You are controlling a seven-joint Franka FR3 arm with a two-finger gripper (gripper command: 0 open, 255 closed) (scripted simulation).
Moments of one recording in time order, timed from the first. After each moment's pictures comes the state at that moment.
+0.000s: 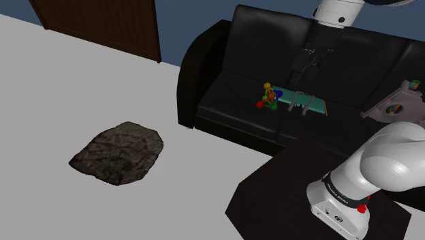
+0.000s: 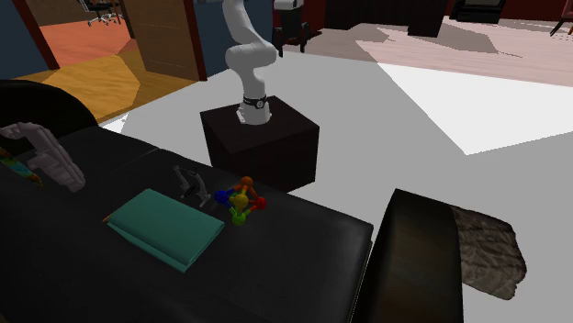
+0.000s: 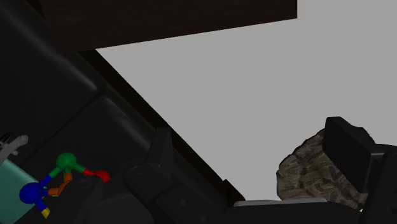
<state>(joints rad) 0.01 -0.78 0.03 -2.43 0.10 1.59 0.10</state>
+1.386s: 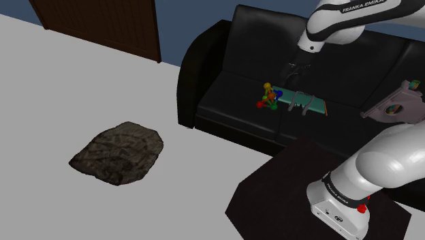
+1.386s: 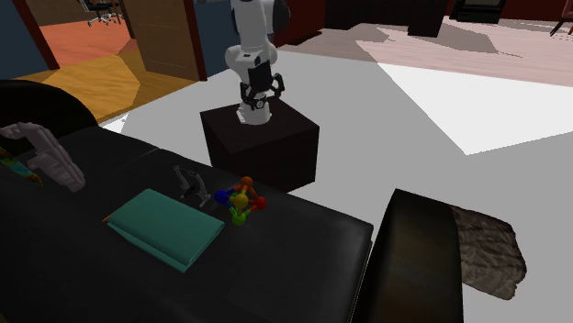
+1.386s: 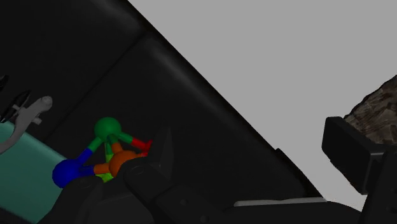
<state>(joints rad) -0.10 -0.32 -0.27 -2.42 0.03 2.08 -0.23</state>
